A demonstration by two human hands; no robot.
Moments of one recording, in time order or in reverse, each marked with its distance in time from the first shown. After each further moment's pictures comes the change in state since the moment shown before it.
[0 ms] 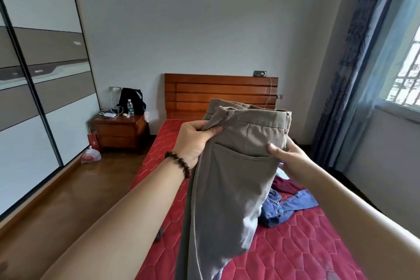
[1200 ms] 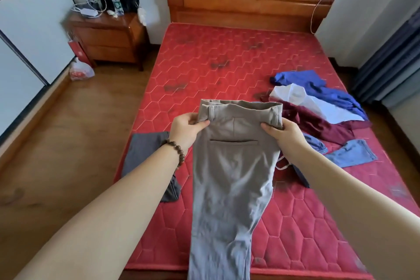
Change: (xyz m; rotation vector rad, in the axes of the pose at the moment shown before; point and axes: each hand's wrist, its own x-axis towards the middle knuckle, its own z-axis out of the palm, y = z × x) left_hand 0.196 -0.320 -0.231 0.438 0.193 -0.471; right_hand 0.299 0.279 0.084 -0.299 0.188 0.311
